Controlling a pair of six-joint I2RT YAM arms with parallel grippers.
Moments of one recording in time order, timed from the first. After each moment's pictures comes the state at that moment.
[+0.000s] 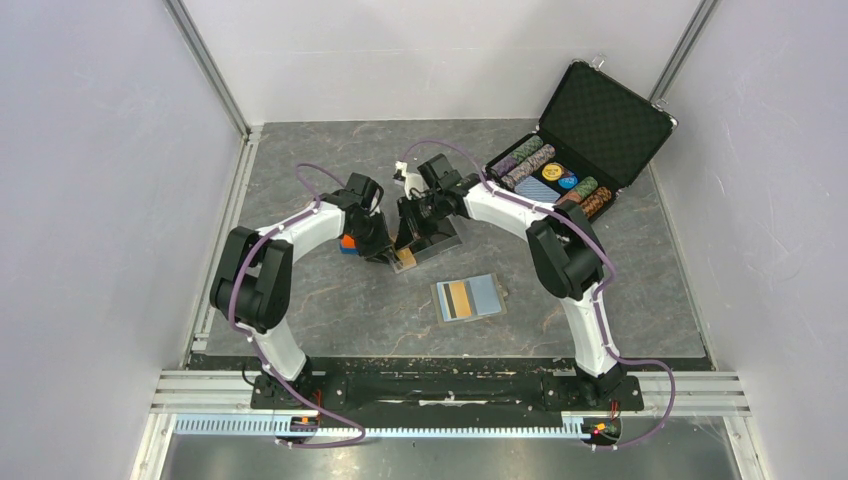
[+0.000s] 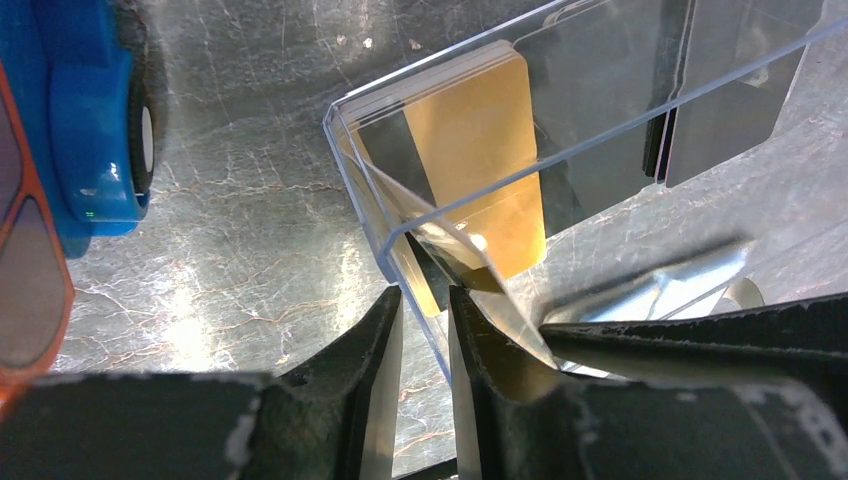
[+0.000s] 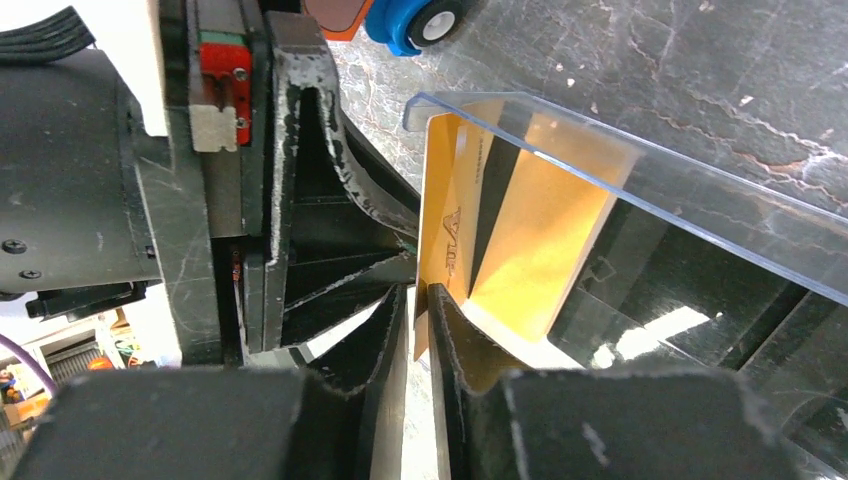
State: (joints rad) left arm -0.37 1.74 1.11 -0.58 0.23 -0.61; right arm 0.67 2.18 1.69 -0.45 -0.66 0.31
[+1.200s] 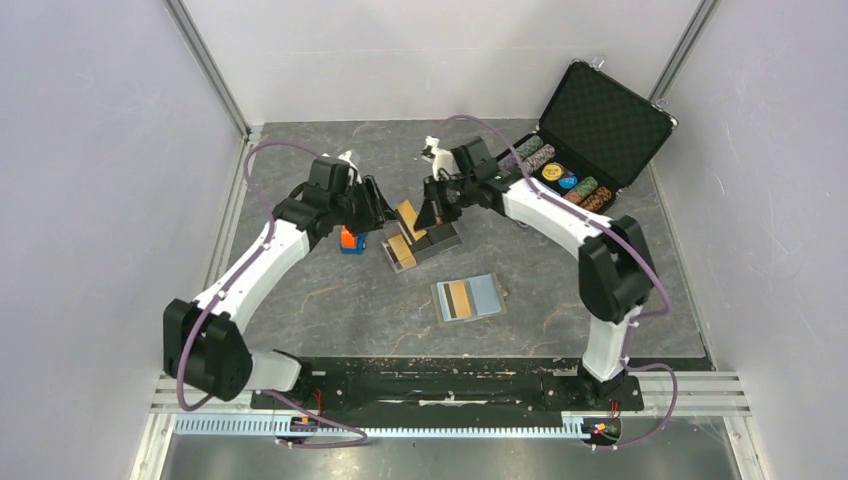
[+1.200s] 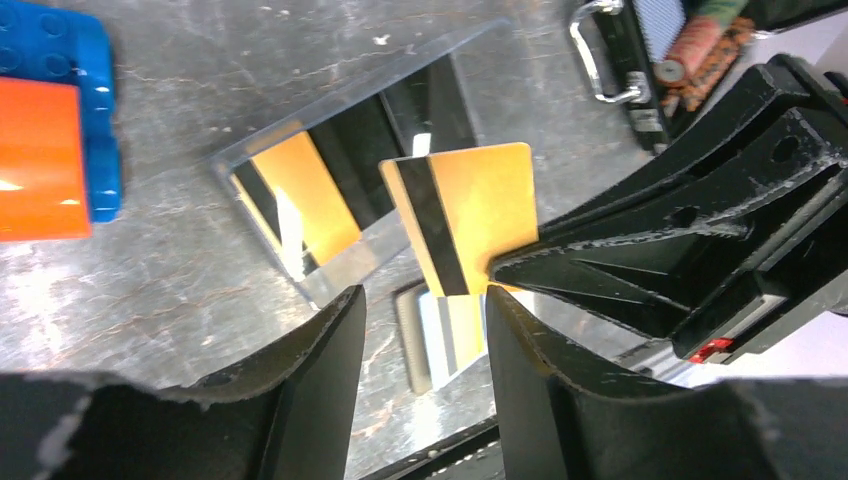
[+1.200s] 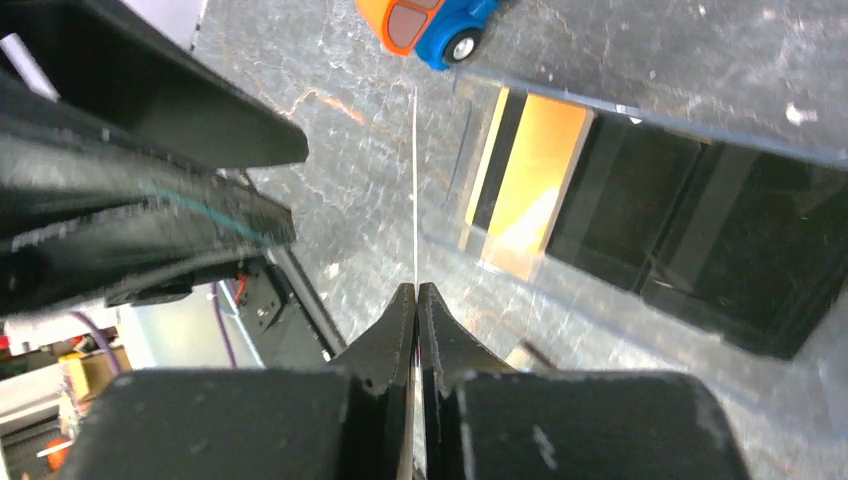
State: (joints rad) left arm -0.37 1.38 1.13 -0.54 0.21 -0.64; right arm 0.61 1.94 1.57 -0.44 -0.59 0.31
